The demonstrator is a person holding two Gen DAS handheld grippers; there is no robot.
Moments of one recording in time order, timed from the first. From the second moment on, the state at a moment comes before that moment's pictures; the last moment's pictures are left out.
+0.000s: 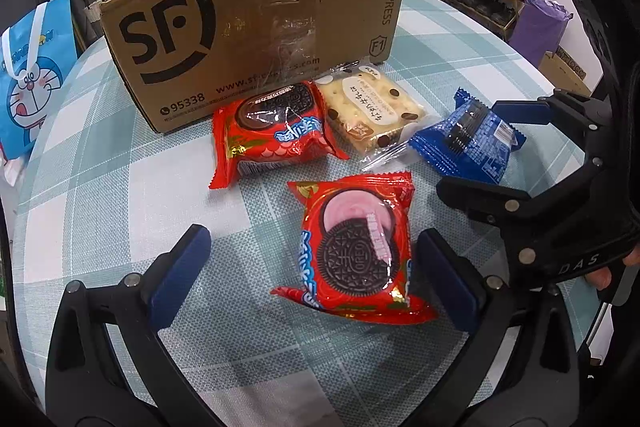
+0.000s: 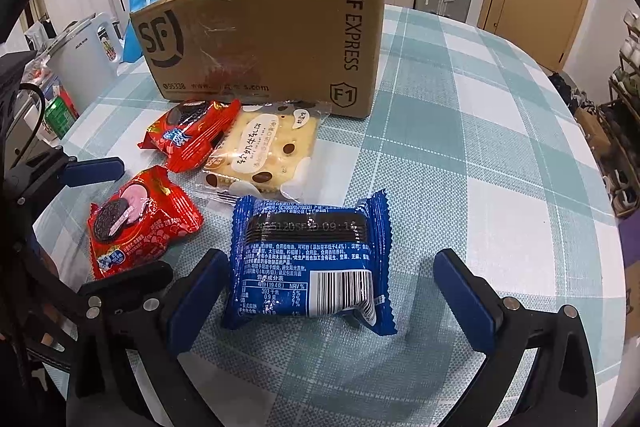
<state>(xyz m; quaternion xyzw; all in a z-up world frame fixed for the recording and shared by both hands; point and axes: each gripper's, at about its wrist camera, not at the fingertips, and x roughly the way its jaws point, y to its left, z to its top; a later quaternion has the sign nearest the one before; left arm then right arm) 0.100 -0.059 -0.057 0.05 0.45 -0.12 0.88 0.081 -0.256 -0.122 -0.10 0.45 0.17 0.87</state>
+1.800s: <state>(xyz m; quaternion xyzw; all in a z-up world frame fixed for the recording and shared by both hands) 0.082 -0.074 -0.039 0.07 0.41 -0.16 0.89 0.086 -0.265 -0.114 -0.06 0.43 0.18 0.88</state>
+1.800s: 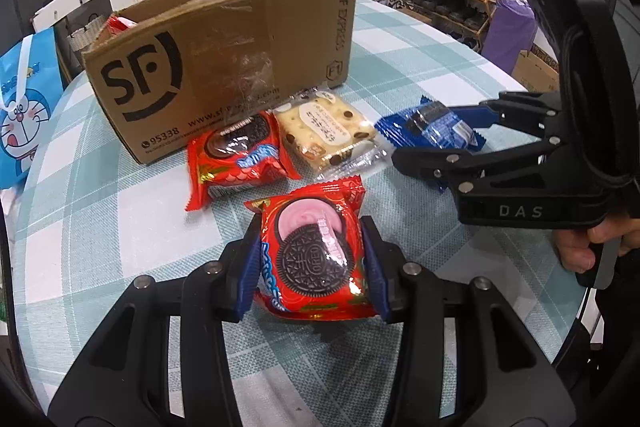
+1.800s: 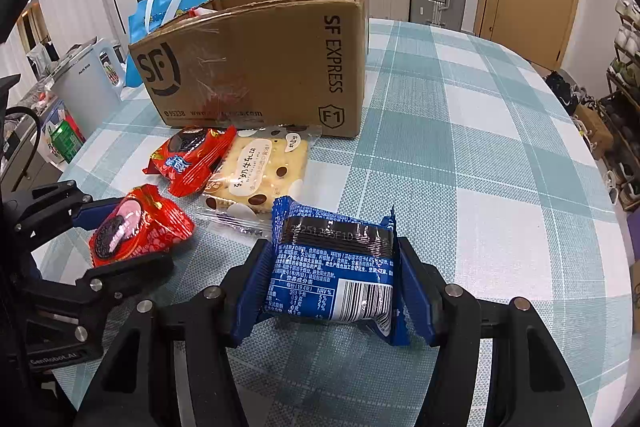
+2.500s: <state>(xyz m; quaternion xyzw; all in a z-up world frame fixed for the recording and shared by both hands) 0.085 -0.039 -0.014 0.02 0.39 -0.13 0.91 0.084 -0.269 -0.110 -0.05 0.42 0.19 0.89</state>
